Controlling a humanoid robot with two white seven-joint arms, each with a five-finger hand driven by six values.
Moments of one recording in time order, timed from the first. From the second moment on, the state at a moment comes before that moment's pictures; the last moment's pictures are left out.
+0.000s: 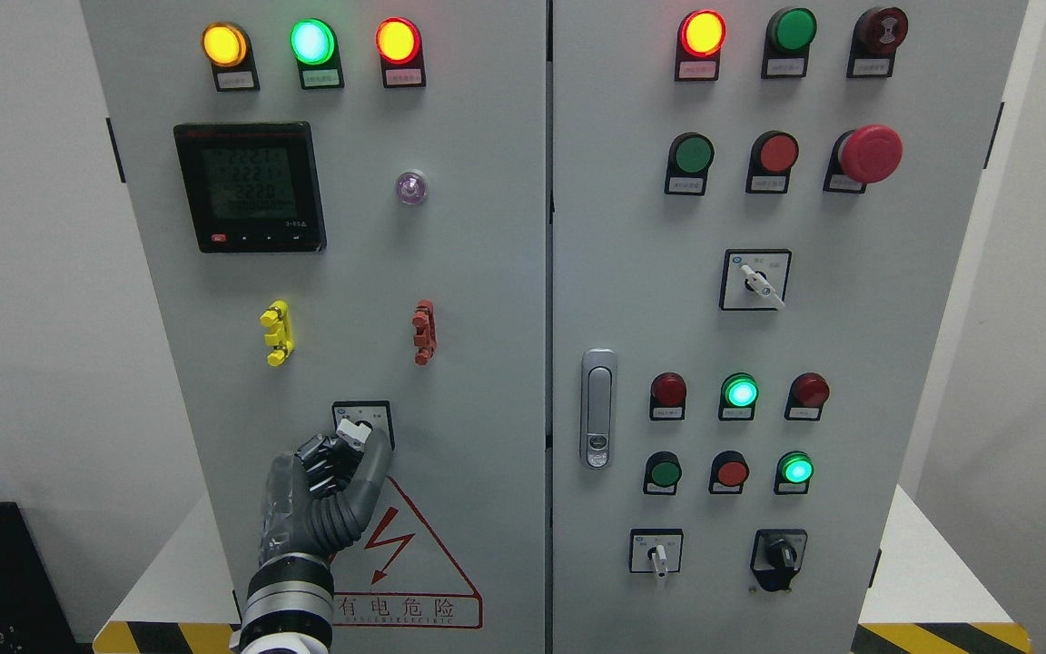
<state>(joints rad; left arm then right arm) -0.43 -0.15 -0.05 -1.94 -0.22 0.69 0.20 0.09 0.12 0.08 -0.13 0.00 0.02 -0.08</state>
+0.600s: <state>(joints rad) -0.43 -0.16 -0.05 -1.94 -0.22 0.69 0.21 0.09 0.12 0.08 -0.13 0.00 0.02 -0.08</state>
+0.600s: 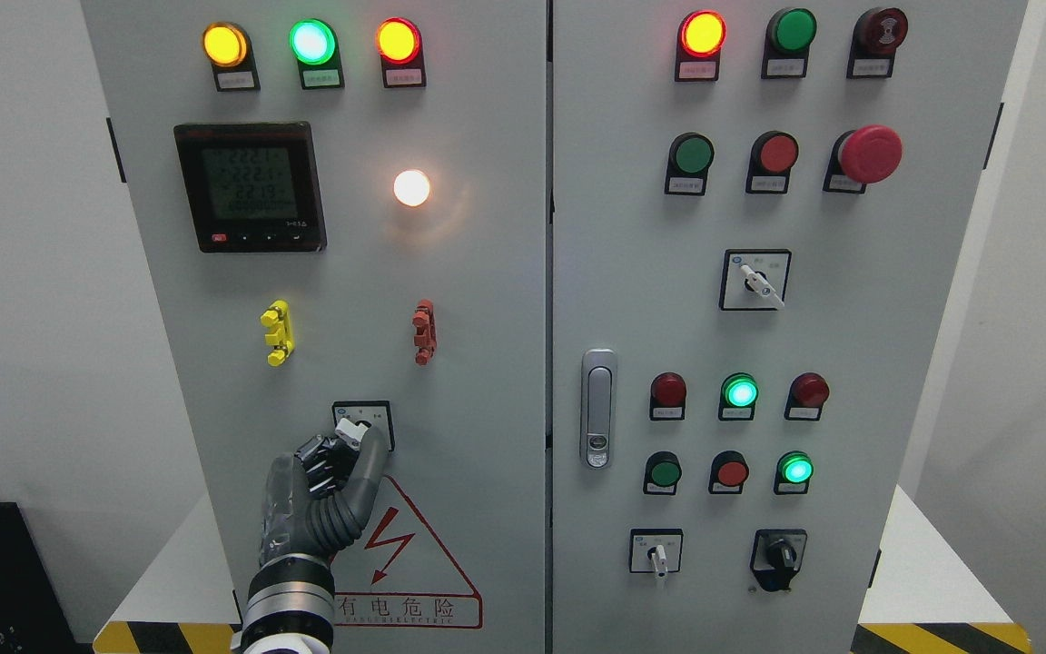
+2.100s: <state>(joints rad) -0.41 -0.15 -0.05 -1.95 -0.22 0.69 0.21 0.09 0.12 0.08 -0.13 0.00 0.02 -0.08</state>
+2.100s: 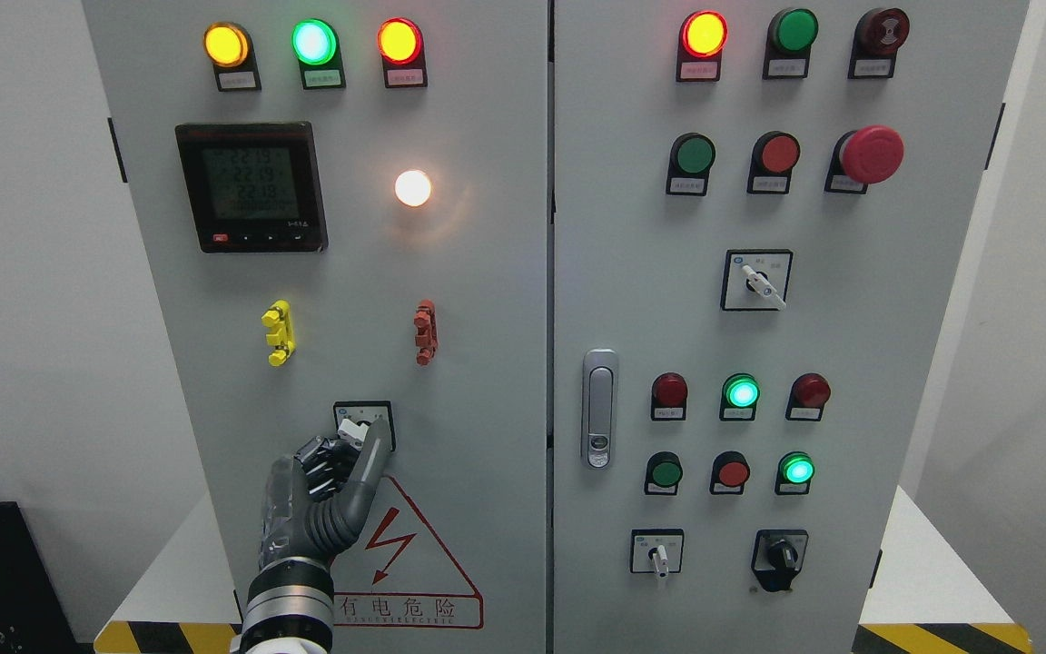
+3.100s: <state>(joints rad) 0.09 -0.10 -0.05 -1.98 -0.19 -0.06 0.21 0.09 0.12 0.08 -0.13 0.00 0.02 -0.08</state>
